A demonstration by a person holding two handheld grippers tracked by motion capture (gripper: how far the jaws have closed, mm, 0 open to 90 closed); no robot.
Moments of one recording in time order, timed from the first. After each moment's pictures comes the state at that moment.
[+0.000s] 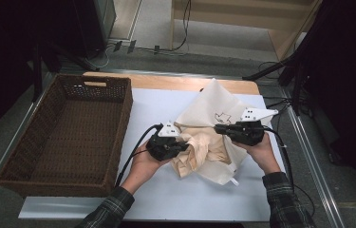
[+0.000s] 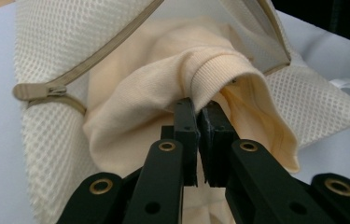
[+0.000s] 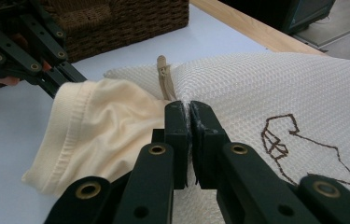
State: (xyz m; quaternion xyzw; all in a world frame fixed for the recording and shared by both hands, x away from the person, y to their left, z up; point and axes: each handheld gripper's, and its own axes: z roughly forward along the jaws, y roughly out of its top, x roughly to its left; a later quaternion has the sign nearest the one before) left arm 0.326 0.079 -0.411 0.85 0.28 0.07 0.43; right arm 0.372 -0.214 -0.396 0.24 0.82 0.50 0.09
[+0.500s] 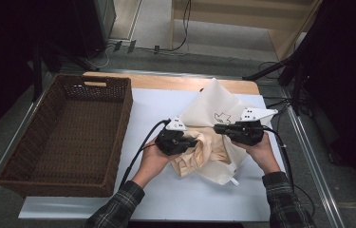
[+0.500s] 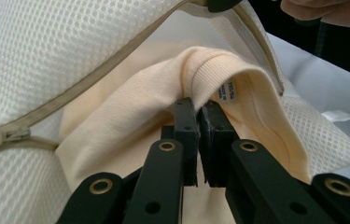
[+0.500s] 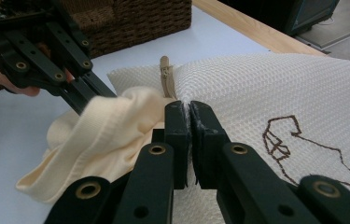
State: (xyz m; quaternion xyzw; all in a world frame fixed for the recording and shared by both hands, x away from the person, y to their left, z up) left arm 0.343 0.058 -0.412 0.84 0.29 0.04 0.45; right arm 0.372 -0.213 -0.396 0.24 0.82 0.51 0.09
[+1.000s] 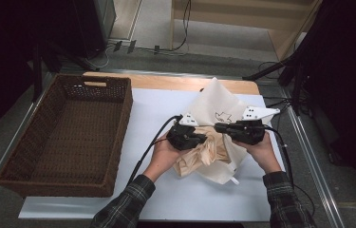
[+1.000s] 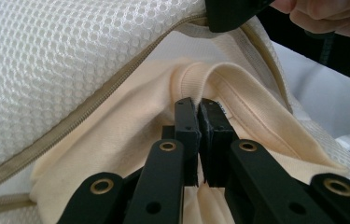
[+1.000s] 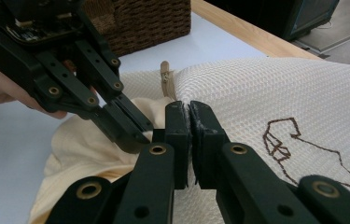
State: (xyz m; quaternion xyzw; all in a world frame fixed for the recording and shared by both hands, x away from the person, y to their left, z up) left arm 0.360 0.029 -0.411 0.85 0.28 0.04 0.45; right arm 0.372 -0.215 -0.392 0.24 0.82 0.52 0.09
